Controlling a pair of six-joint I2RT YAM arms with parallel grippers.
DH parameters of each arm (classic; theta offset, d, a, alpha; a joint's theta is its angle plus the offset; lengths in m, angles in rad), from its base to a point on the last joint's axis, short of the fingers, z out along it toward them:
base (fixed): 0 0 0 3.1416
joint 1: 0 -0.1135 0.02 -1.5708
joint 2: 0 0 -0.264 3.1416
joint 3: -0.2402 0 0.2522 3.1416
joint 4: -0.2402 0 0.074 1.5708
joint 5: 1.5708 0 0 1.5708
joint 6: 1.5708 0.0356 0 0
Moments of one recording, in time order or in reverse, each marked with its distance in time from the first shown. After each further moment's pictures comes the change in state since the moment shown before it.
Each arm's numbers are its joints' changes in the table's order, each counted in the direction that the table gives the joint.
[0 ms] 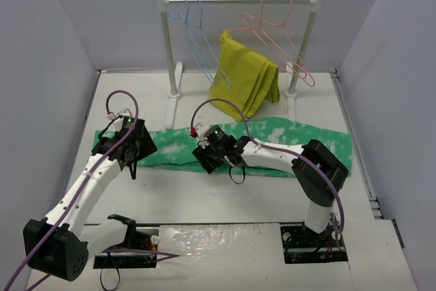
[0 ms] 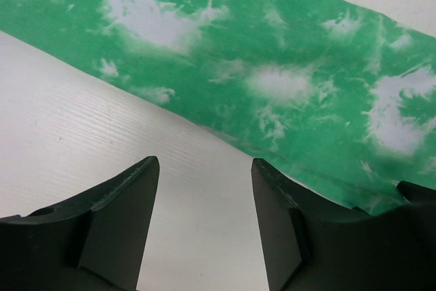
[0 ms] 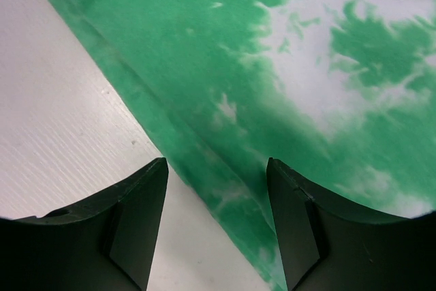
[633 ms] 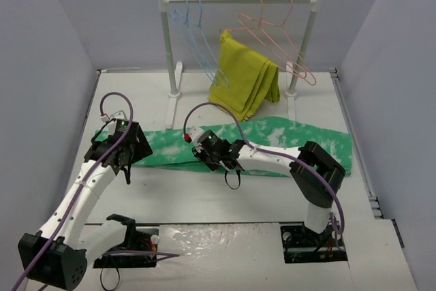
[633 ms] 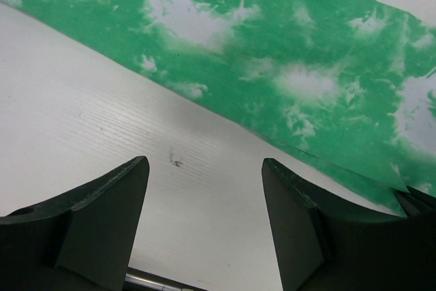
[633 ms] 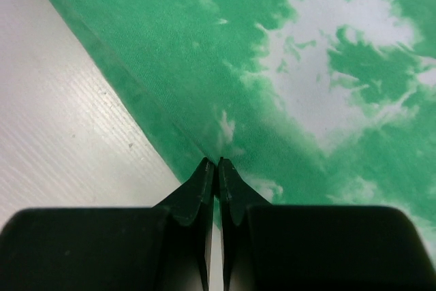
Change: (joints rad) left arm -0.024 0.085 0.000 -0.083 -0.035 0.061; right arm -0.077 -0.033 -0.032 -0.013 0.116 -0.065
